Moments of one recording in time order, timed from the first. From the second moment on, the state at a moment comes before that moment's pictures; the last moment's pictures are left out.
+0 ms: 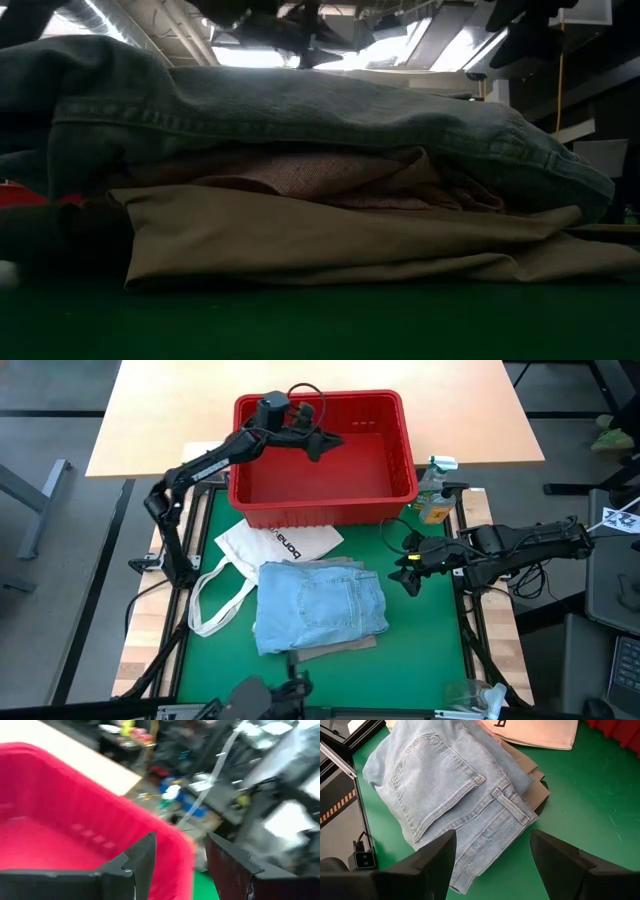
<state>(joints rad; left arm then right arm) 0.72 1.82 1.78 -0.15 0.55 -0.38 0.19 1.02 1.04 -0.86 0.14 0.76</state>
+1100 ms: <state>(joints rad) 0.41 1.46 1.78 -1.15 0.01 -0.15 0.19 1.02 1.04 -0.86 0.09 0.76</state>
